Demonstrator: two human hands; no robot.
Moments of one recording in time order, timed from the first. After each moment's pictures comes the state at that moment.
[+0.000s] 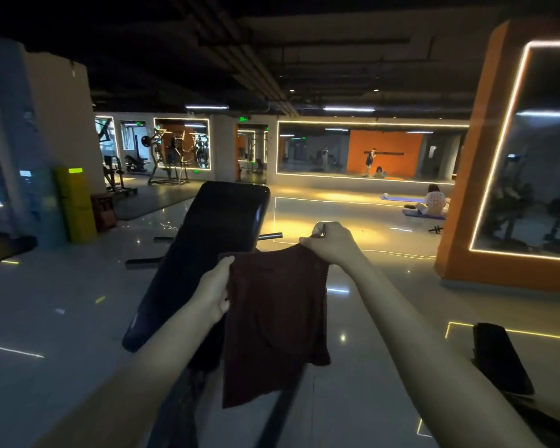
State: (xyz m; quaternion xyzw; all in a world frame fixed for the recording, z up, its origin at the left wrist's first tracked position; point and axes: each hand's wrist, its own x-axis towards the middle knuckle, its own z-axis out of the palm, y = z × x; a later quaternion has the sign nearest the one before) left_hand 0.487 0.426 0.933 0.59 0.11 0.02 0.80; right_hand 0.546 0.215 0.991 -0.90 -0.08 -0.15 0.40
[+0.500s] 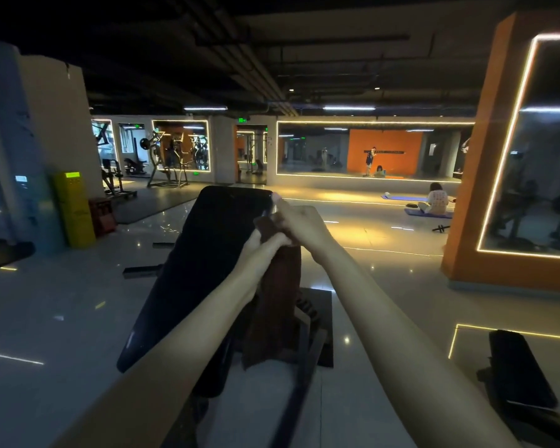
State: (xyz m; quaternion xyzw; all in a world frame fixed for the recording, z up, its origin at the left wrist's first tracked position) left_hand 0.564 0.404 0.975 0.68 -0.10 0.08 0.73; right_hand 0.598 0.292 1.021 -0.80 -0.16 -0.11 0.56
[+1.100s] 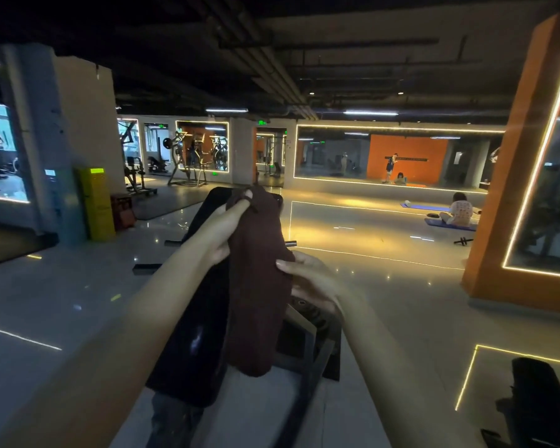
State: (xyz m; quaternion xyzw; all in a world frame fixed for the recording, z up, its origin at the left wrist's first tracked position) left_hand 0.624 0.441 1.021 0.63 -0.05 0.08 0.77; right_hand 0.631 0.244 0.949 -0.65 -0.24 0.17 0.70
